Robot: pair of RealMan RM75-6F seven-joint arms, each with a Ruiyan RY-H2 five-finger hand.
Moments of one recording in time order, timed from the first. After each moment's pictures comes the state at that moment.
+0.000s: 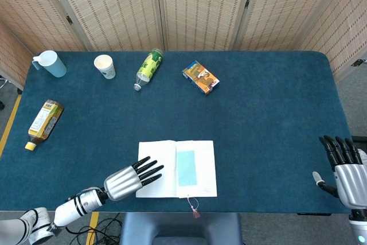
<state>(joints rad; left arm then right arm) -0.69 -1.53 0.25 -1.24 1.90 1.31 0.29 0.00 -1.08 0.04 -1.64 -1.59 1.58 -0.06</state>
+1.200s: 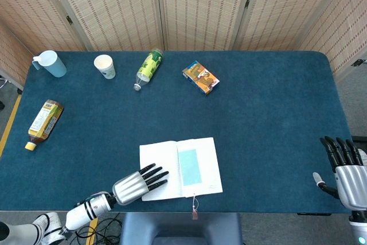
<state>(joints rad) -0.64 -1.66 0.22 -1.14 1.92 1.24 0.20 -0.01 -1.09 0.03 -1.64 -1.59 1.59 -0.06</state>
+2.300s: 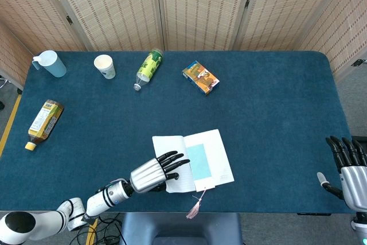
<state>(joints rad) -0.75 -1.80 0.10 -1.00 1.93 1.38 -0.14 -0.02 -1.08 0.04 -1.63 -1.59 1.61 -0.04</state>
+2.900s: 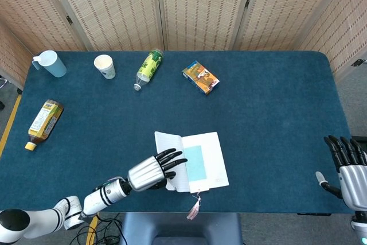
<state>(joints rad) -0.76 -1.75 0.11 -1.06 1.92 1.39 -0.10 -0.01 -1.08 0.04 -1.63 -1.60 1.61 -0.04</state>
